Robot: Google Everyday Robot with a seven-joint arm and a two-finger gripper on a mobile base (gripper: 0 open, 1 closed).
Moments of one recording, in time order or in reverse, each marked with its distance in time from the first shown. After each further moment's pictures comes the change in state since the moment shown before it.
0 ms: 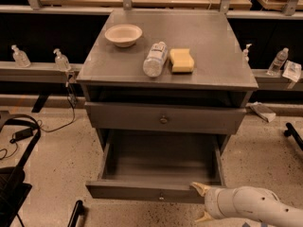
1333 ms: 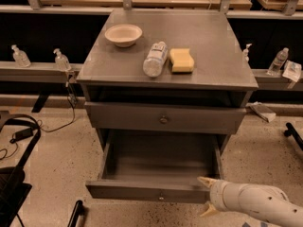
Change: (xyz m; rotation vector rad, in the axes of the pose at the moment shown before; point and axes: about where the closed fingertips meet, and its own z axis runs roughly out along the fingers) arm -0.002 -0.041 -0.027 0.135 0.031 0.027
